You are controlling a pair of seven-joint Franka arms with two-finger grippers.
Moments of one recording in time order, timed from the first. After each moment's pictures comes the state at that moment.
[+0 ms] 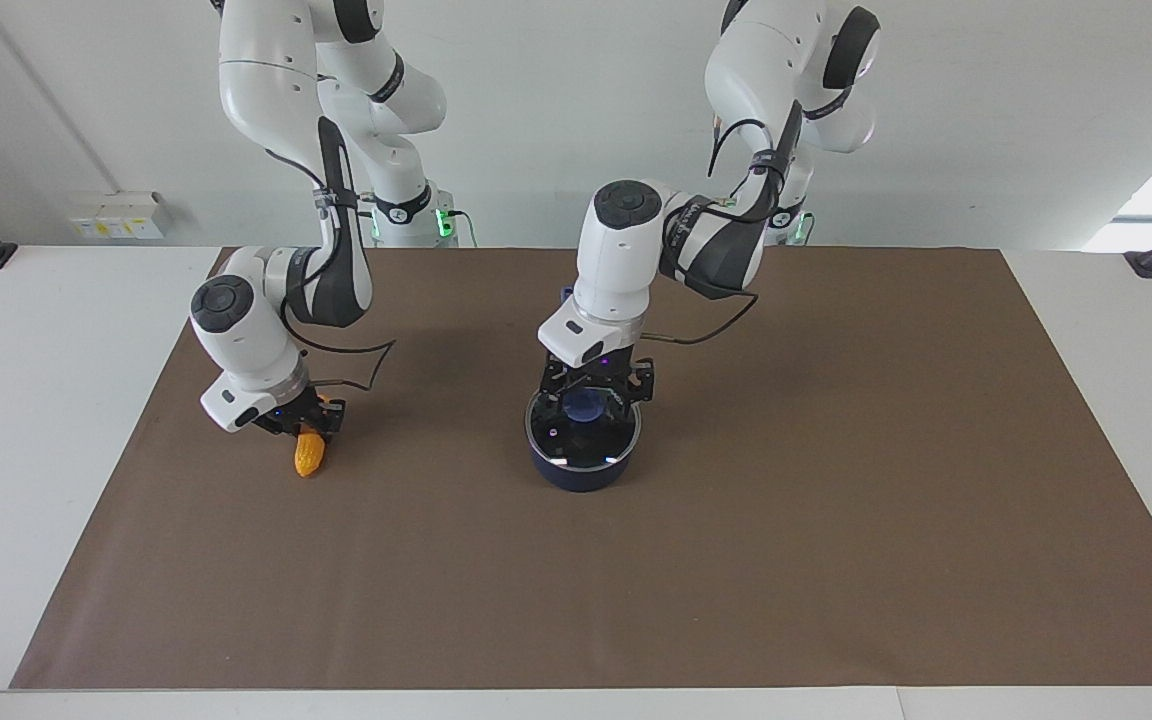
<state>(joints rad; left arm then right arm) -0.67 0.52 -0.01 -1.43 0.03 2.12 -0.60 0.00 0.32 -0.08 -2.02 -0.02 2.31 -0.11</state>
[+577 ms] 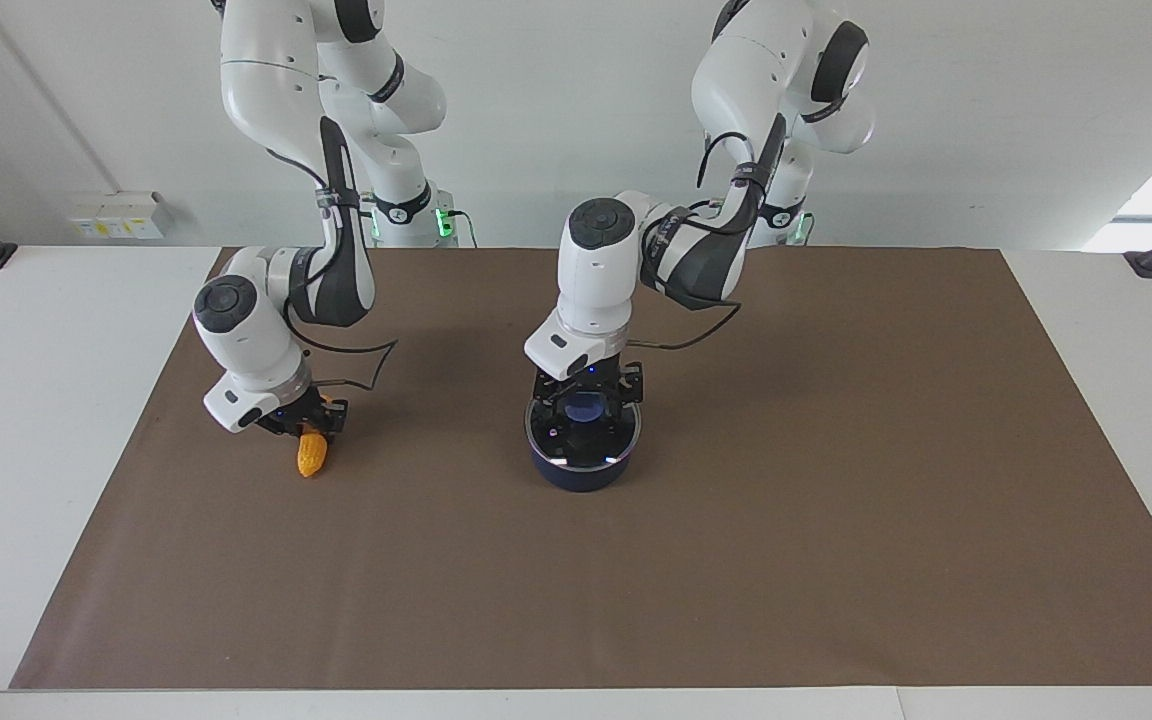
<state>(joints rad) -0.70 0.56 -0.01 -1.38 0.04 2.02 -0.62 0.00 0.32 -0.08 -2.01 -0.02 2.31 -0.11</state>
